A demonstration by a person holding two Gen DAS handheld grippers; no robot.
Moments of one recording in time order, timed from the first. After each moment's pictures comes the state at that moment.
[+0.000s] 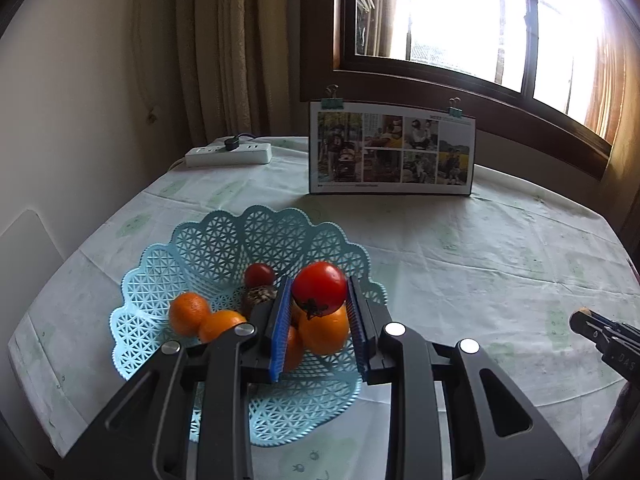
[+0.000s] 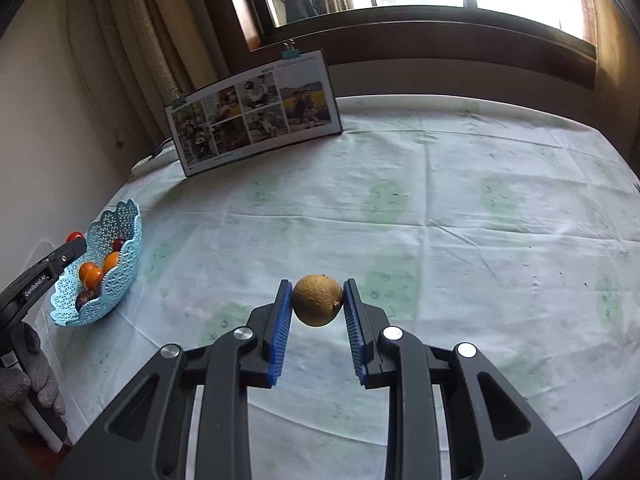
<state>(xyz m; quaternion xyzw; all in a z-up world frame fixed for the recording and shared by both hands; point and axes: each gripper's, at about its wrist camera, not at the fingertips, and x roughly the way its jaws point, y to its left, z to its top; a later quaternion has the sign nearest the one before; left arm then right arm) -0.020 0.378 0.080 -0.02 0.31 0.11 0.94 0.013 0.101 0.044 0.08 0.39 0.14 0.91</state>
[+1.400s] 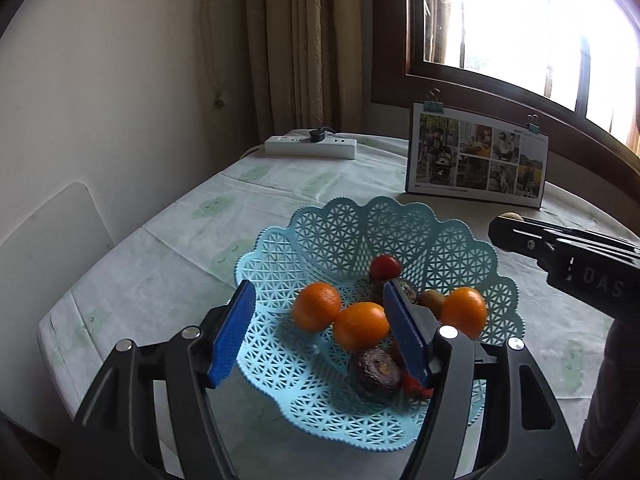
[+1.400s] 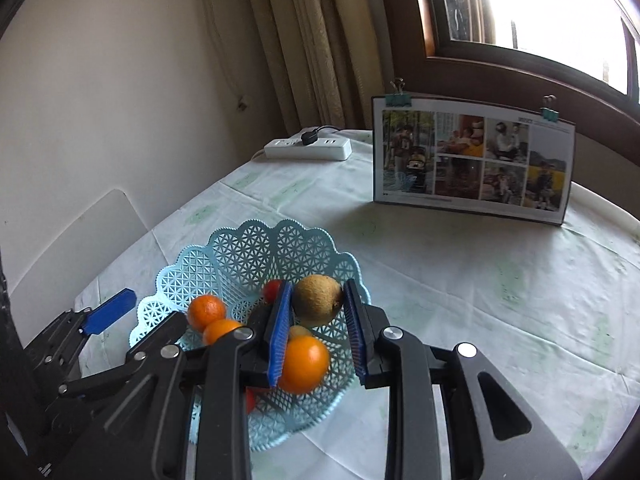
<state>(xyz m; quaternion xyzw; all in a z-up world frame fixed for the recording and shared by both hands) -0.047 0.462 0.071 -0.04 0.30 0.20 0.93 0.055 0.330 0.090 -0.01 0.35 0.32 0.88</state>
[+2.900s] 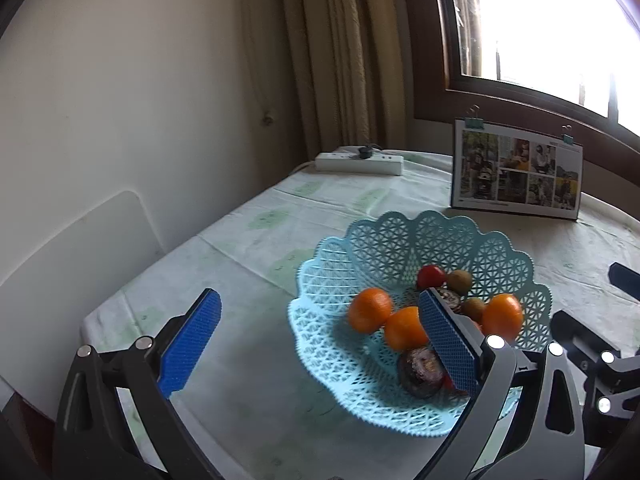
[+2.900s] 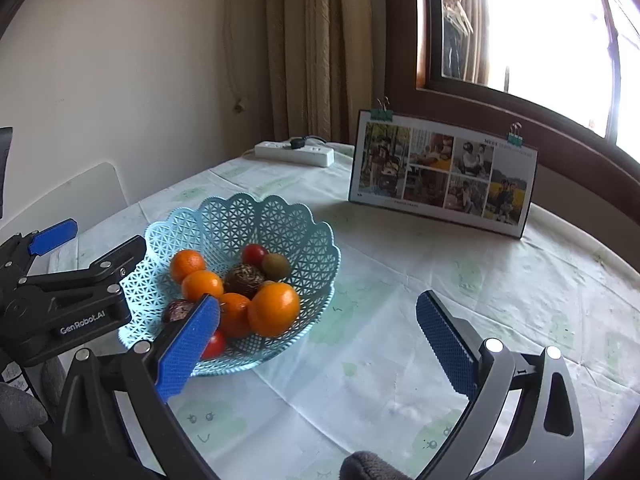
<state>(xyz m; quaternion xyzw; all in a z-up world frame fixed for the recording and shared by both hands) -0.070 0.460 0.082 -0.01 0.27 0.29 0.92 0.000 0.297 0.080 -0.08 0.28 0.29 0.91</state>
